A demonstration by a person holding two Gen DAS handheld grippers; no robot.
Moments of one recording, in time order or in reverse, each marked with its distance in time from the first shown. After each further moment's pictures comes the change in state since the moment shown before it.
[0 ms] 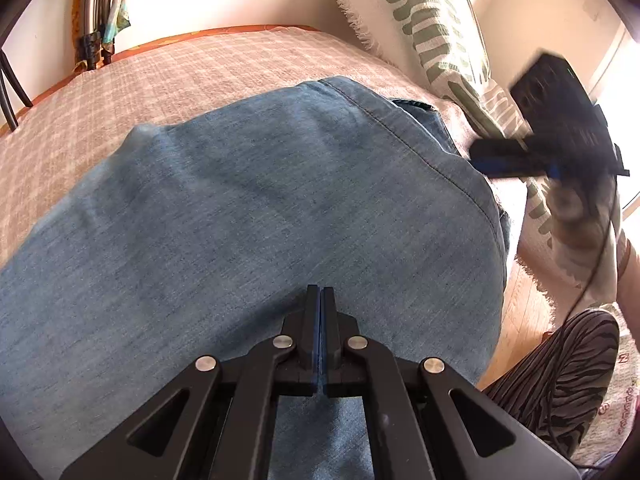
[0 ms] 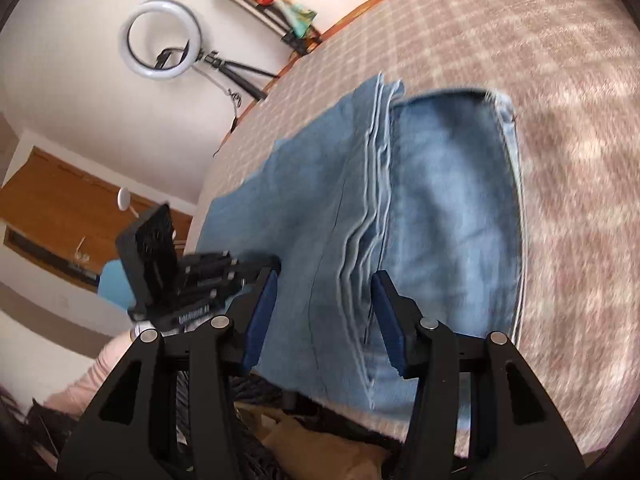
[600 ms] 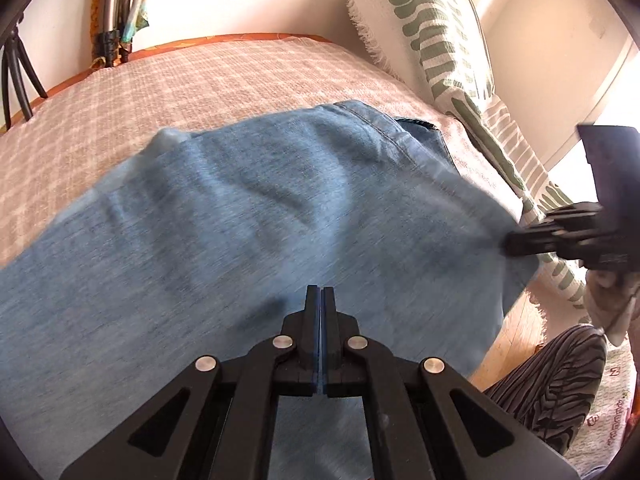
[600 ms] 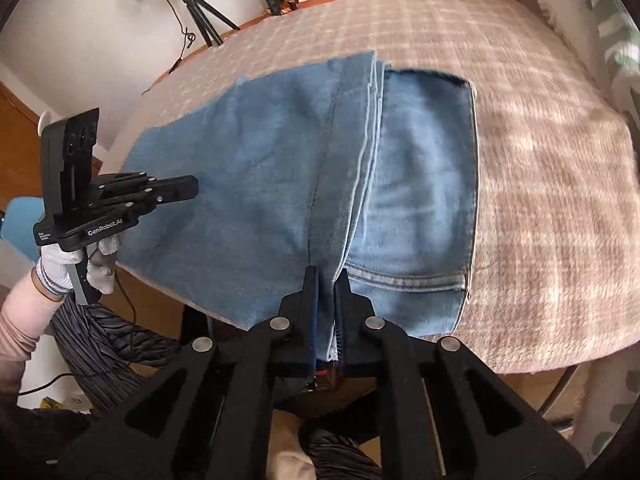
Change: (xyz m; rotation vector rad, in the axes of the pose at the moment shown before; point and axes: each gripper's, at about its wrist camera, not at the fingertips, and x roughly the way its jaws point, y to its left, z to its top) left arm -0.022 0.006 -0.006 -0.035 -0.033 0.007; right arm -0.001 0.051 -0.039 -0.115 0.066 -0.410
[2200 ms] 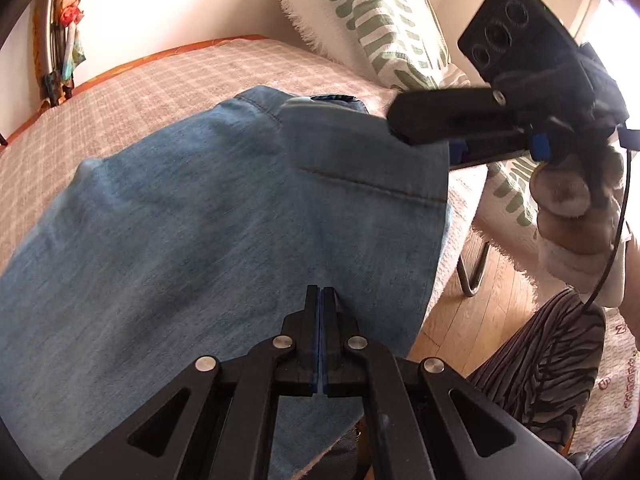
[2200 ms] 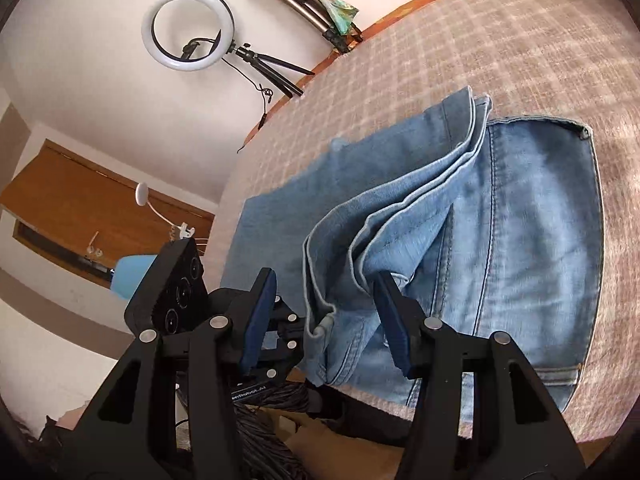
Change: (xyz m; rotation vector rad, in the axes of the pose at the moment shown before) left arm 0.020 -0.066 -0.001 0.142 0.020 -0.055; right arm 0.009 0.007 0.062 0.125 -0.074 0.446
